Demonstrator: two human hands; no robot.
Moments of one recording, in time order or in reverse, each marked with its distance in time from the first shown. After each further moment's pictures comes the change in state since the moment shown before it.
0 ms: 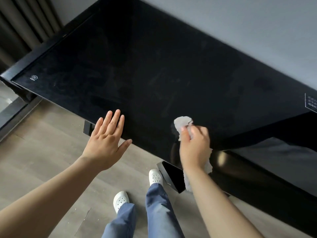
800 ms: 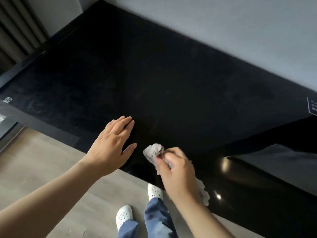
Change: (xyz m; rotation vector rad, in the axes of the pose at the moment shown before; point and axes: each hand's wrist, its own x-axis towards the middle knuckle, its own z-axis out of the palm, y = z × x) left_hand 0.078 0.033 -0.018 -0.118 0.074 0.208; right_hand 0.005 0.003 0.001 0.210 -0.299 -0.252
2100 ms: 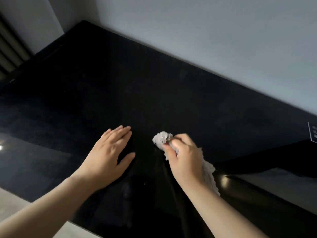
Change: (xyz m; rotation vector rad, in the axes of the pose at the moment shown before) left_hand 0.097 0.009 0.005 -0.062 0.007 -0.013; right_hand 0.143 0.053 -0.035 -0.194 0.084 -0.114
